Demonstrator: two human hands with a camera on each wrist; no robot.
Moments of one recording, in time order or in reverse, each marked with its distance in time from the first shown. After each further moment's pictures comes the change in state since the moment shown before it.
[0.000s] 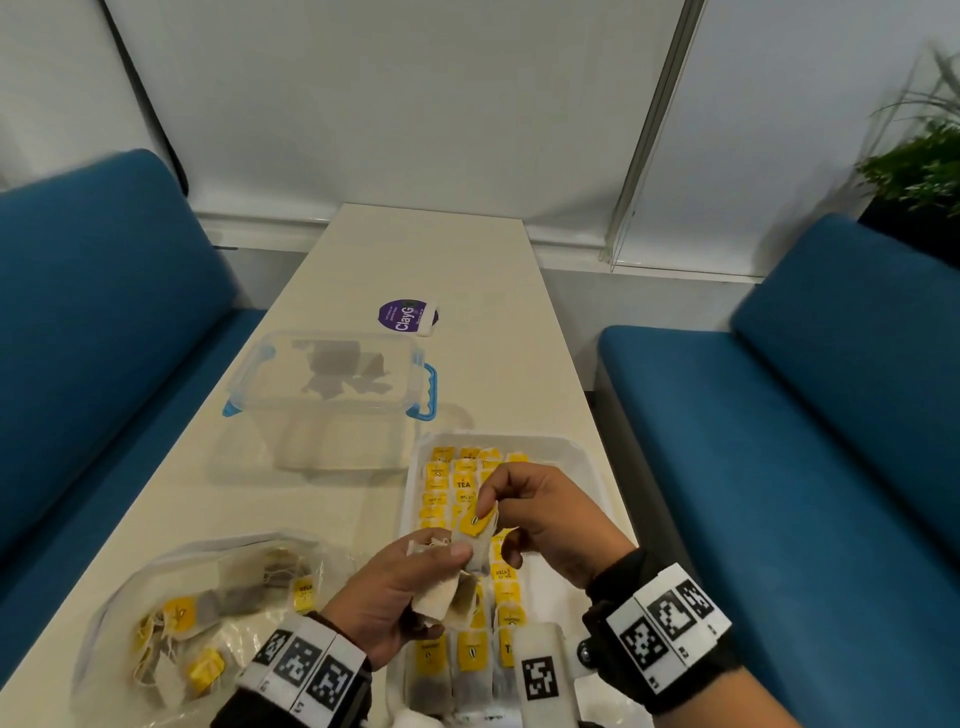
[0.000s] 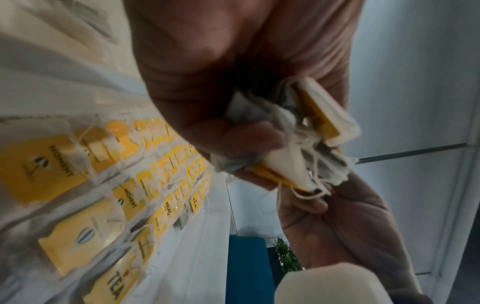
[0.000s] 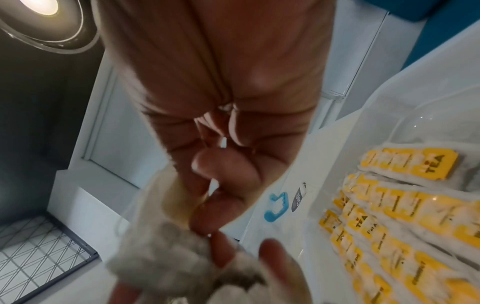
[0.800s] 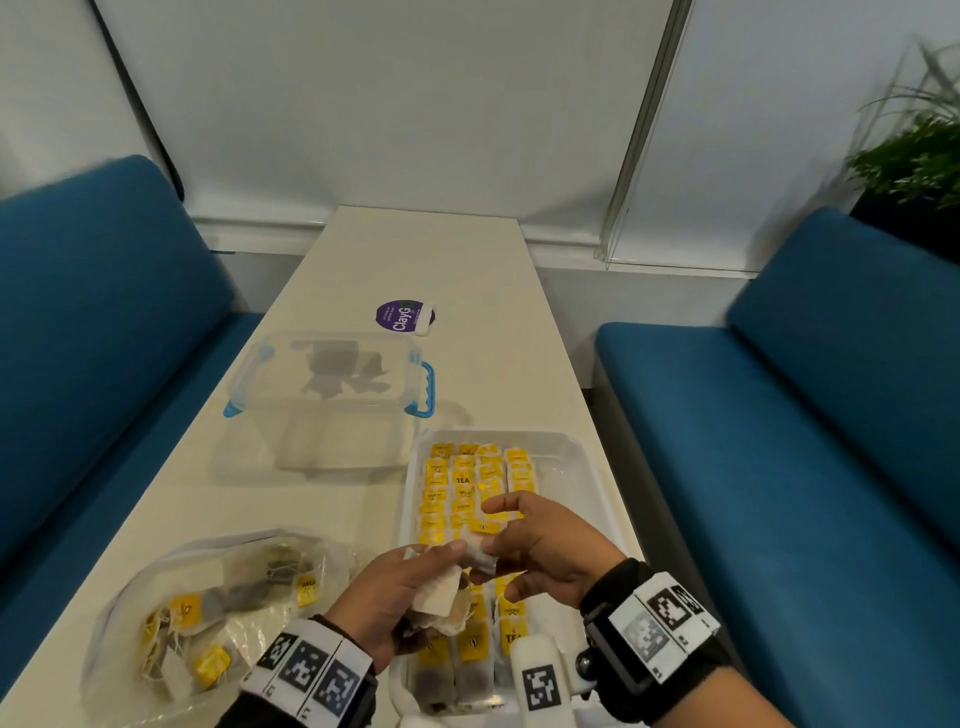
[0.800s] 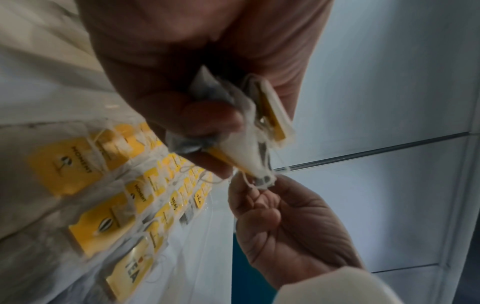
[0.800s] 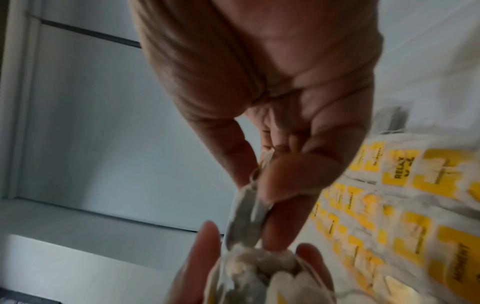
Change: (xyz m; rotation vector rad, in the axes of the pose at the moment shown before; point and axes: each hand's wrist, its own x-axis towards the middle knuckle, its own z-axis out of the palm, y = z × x) left_hand 0.003 -0.018 -0.009 -0.009 0.123 -0.089; right_hand -0.003 0.027 -0.001 0.122 0.041 0.381
